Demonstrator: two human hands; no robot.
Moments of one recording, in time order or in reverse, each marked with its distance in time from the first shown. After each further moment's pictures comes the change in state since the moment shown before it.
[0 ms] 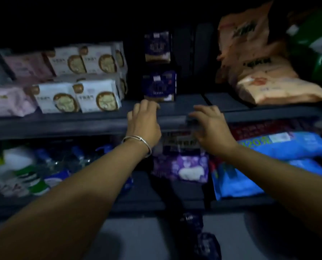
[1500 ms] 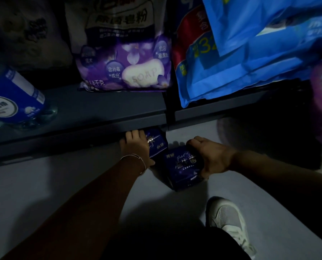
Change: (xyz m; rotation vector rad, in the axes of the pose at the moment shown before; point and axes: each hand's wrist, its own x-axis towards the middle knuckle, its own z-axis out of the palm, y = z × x) left_hand -0.202 -0.004 0.342 0.371 -0.828 0.038; right_hand -0.280 0.138 0.162 0.246 -1.150 0.329
